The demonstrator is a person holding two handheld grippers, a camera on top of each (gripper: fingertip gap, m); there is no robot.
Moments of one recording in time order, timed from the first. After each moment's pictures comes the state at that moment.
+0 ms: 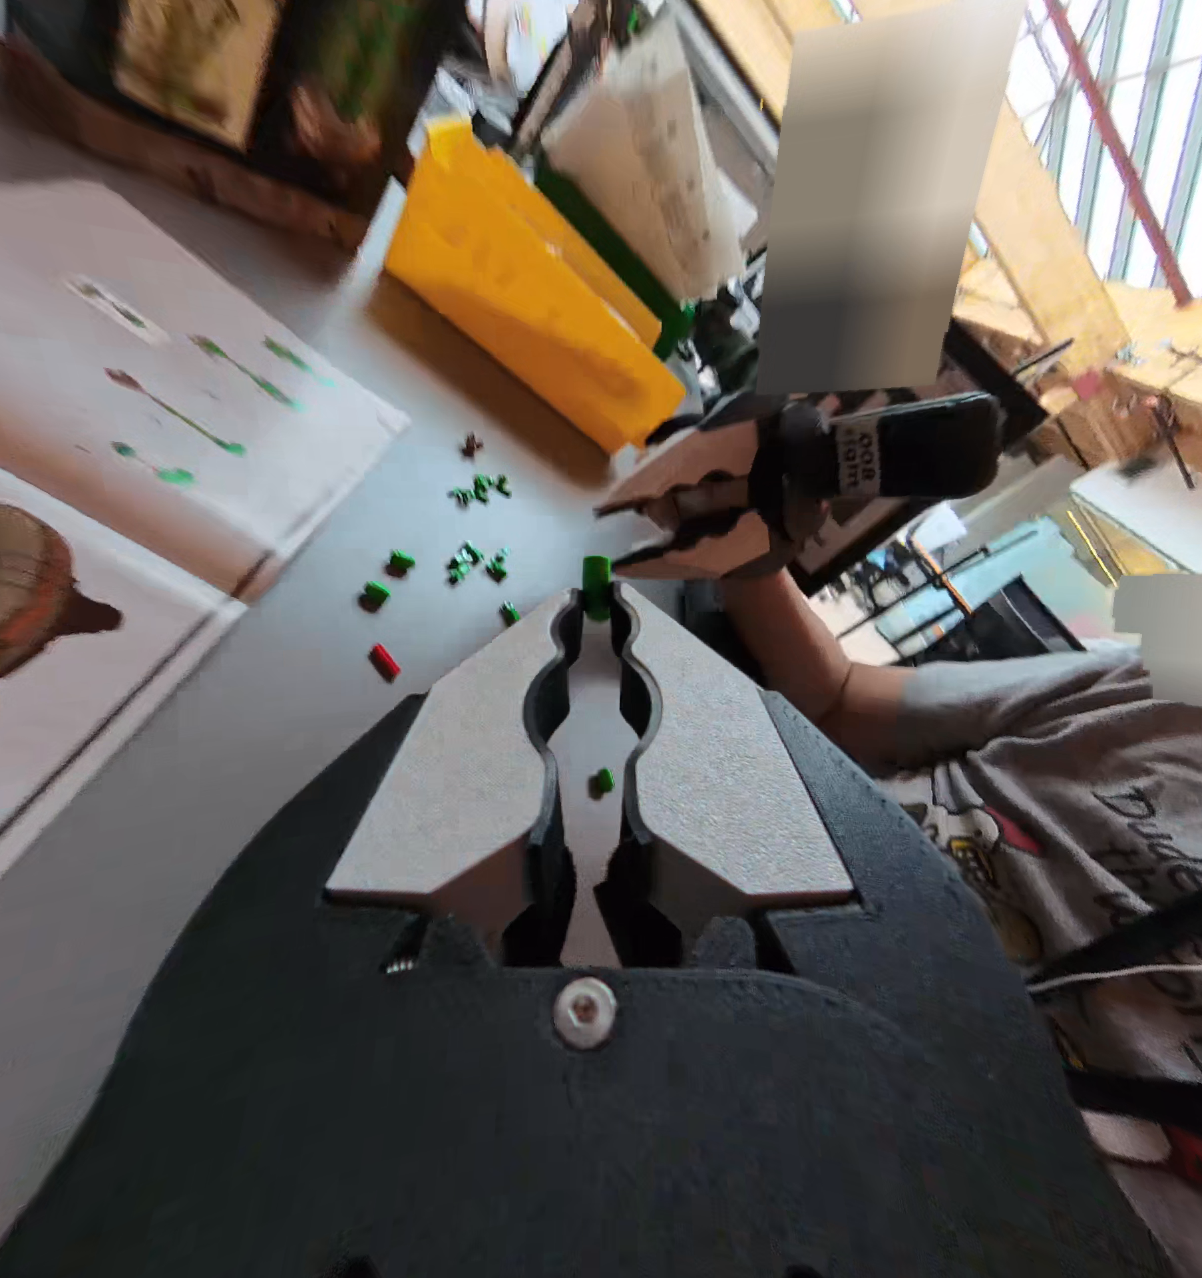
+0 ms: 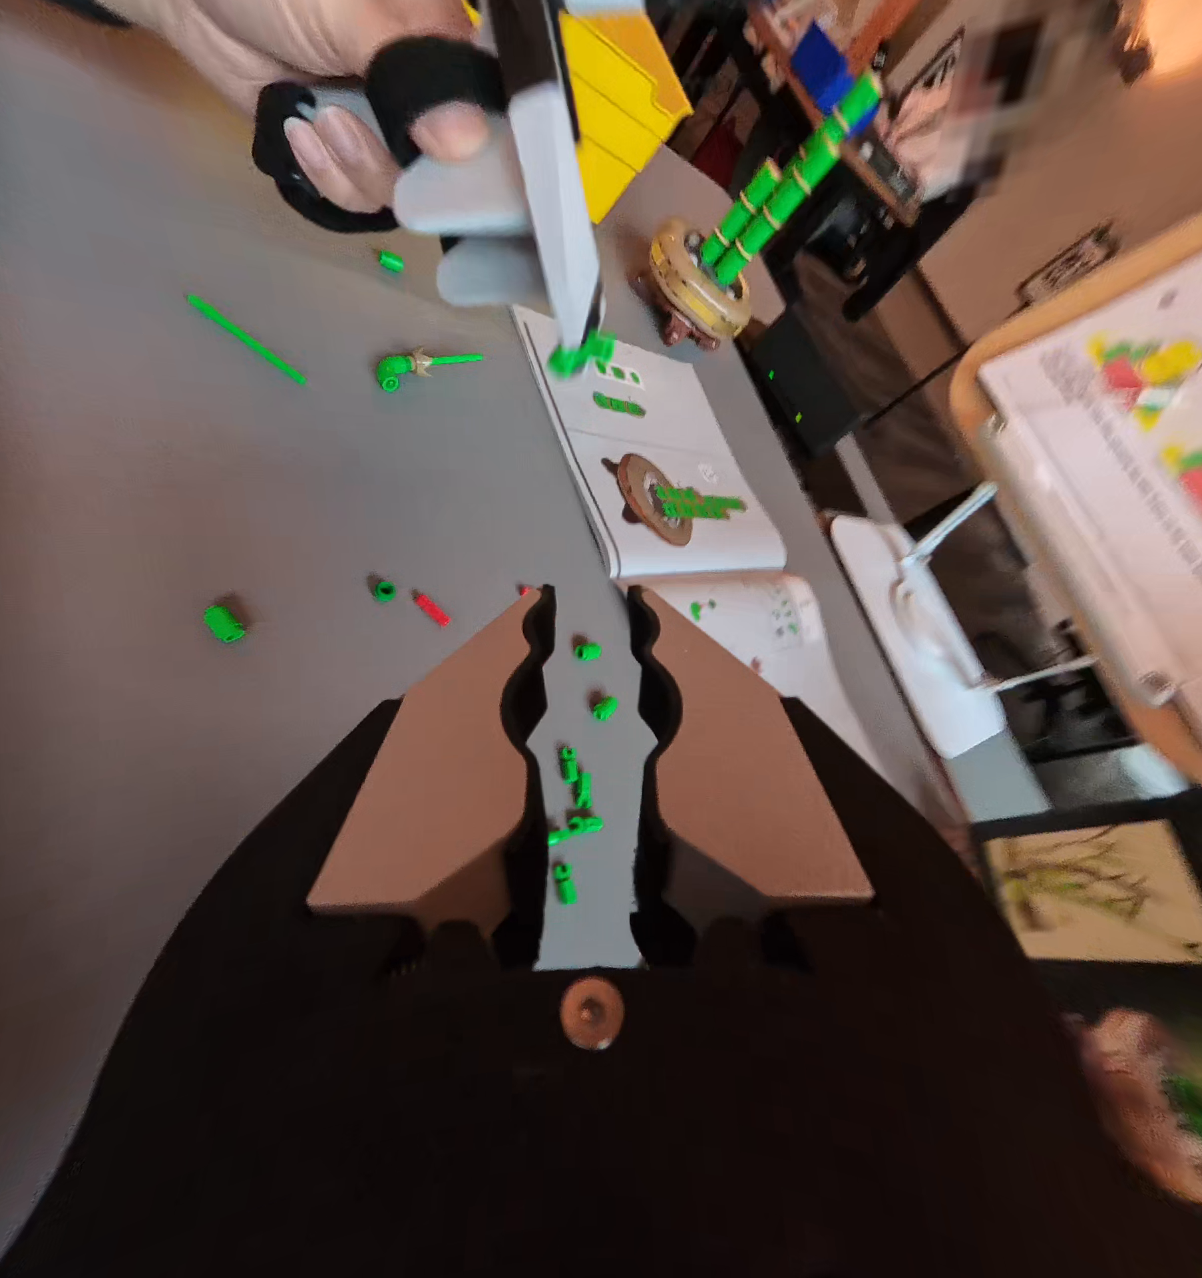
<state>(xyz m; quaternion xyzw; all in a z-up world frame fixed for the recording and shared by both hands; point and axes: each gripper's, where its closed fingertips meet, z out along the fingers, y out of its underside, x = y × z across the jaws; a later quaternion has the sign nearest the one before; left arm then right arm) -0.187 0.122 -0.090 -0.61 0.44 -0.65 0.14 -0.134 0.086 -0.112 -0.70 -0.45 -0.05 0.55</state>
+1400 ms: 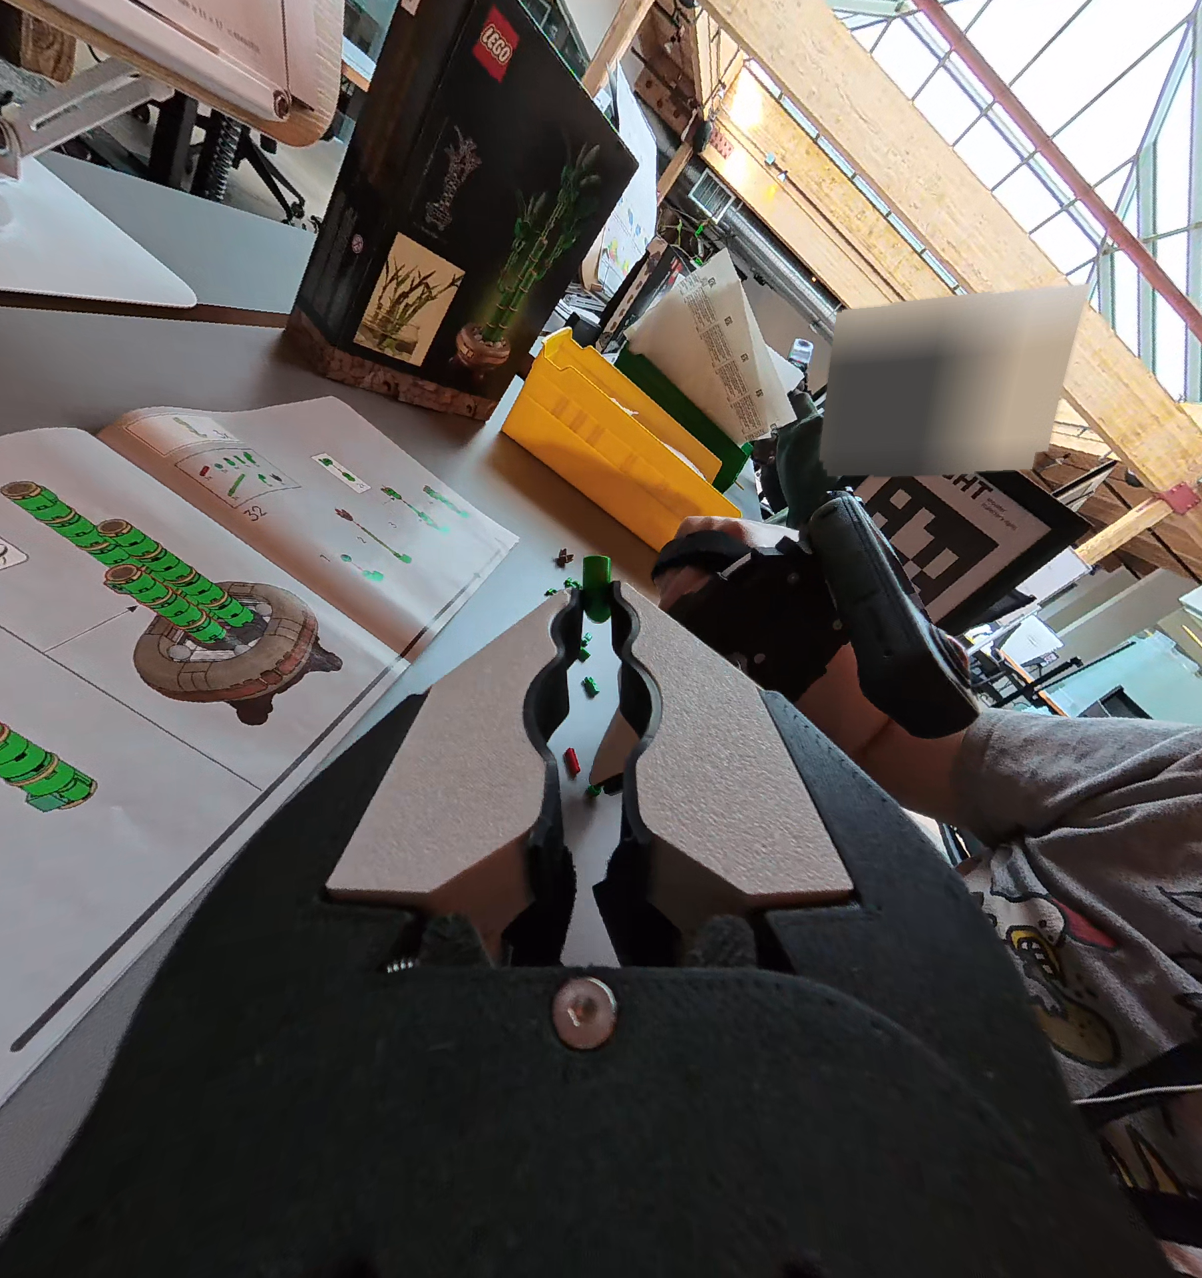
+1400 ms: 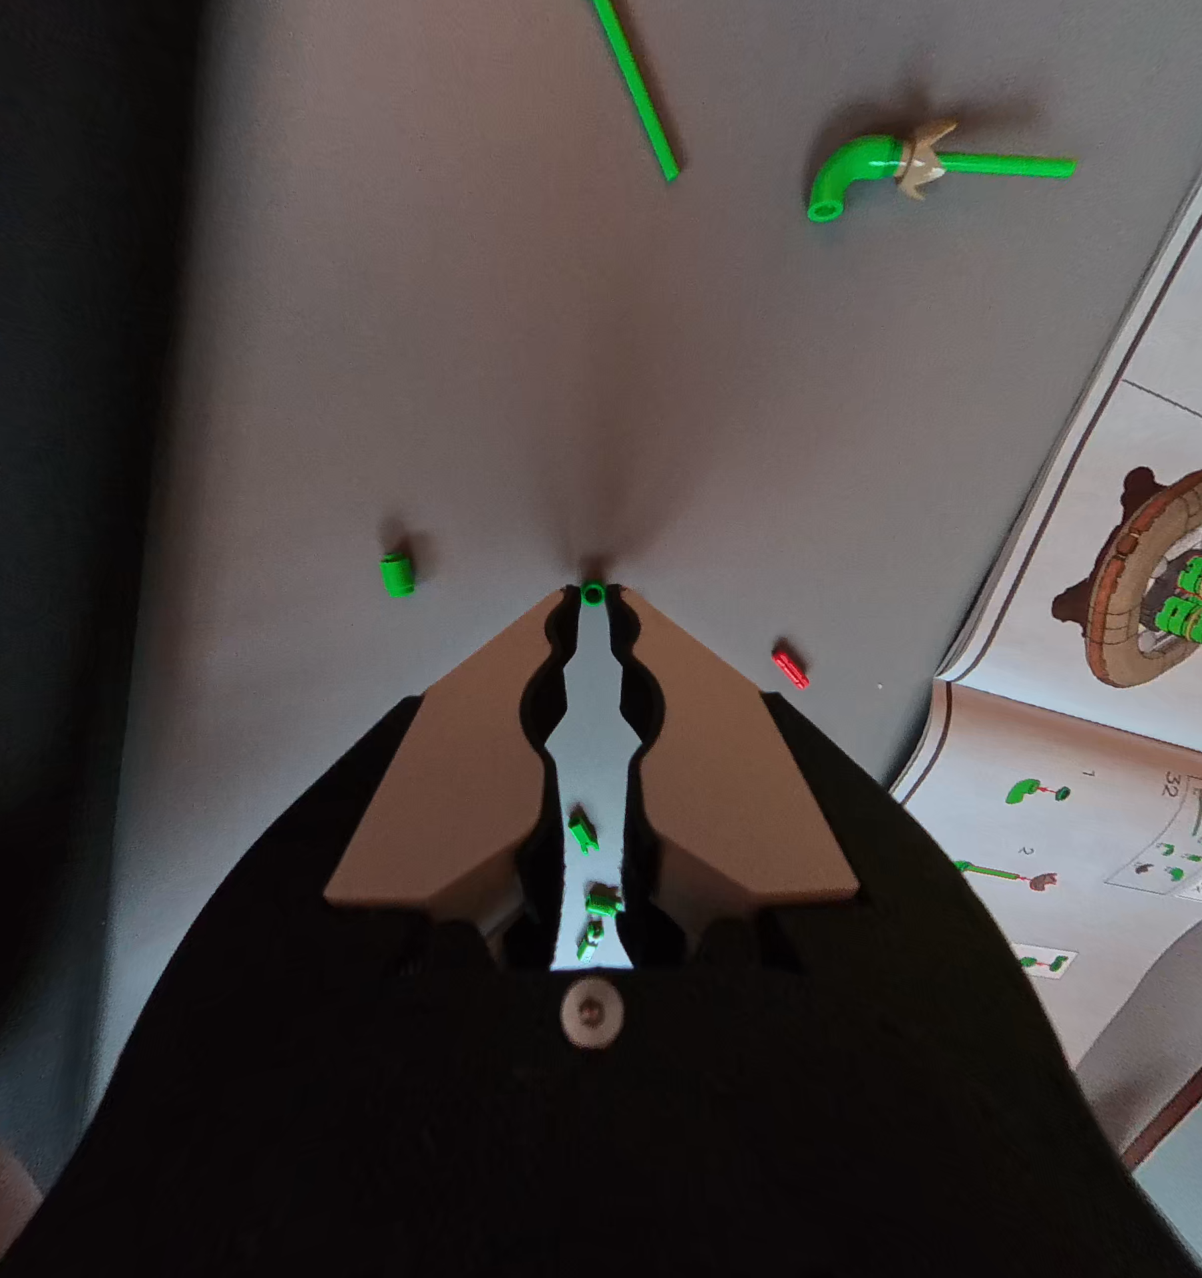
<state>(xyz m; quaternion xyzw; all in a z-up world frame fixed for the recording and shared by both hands) -0.220 0.182 -0.064 -0.61 0.38 -0.65 0.24 -0.189 0.077 -0.200 -0.72 -0.68 0.04 0.13</state>
